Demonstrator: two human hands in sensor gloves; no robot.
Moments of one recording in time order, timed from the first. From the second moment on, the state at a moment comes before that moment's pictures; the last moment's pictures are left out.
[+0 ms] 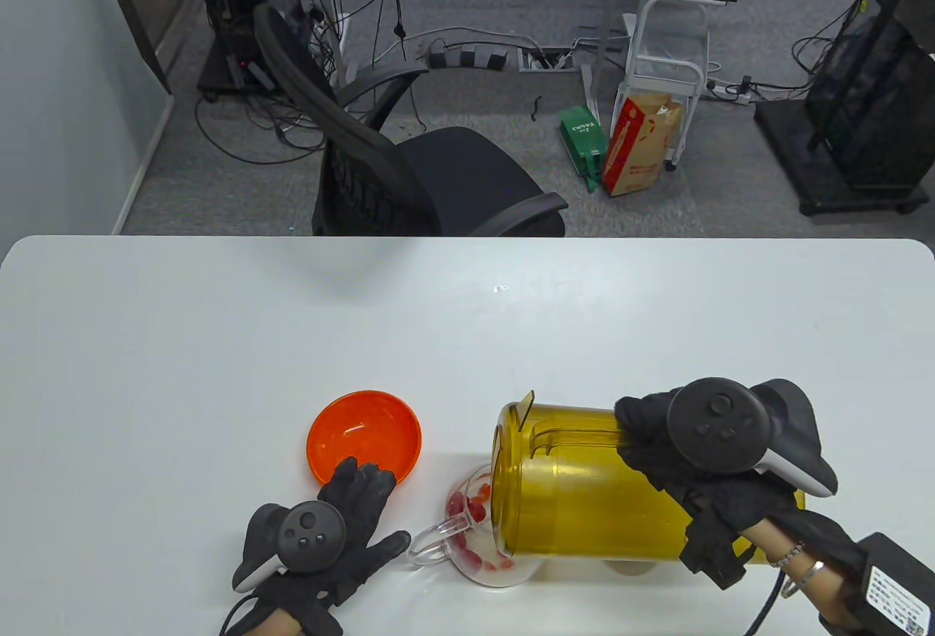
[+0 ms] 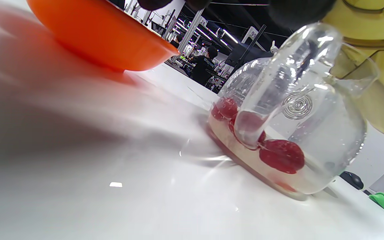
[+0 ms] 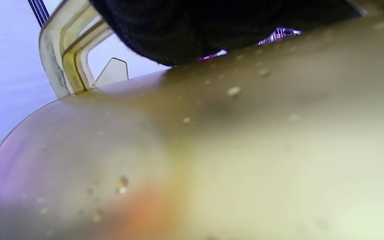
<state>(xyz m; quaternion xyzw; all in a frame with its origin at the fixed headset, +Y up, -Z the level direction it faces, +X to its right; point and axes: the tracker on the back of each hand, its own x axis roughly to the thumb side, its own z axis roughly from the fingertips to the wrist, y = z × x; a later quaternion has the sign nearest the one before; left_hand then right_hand) -0.209 -0.760 -0.240 -0.10 -0.23 0.26 0.93 0.177 -0.523 -0.257 0.20 0.00 0.97 0.17</state>
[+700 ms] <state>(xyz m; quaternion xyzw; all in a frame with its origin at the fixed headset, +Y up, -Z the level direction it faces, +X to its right) -0.209 -0.760 -0.240 -0.10 -0.23 0.26 0.93 0.176 -0.522 -0.257 0.20 0.00 0.97 0.17</state>
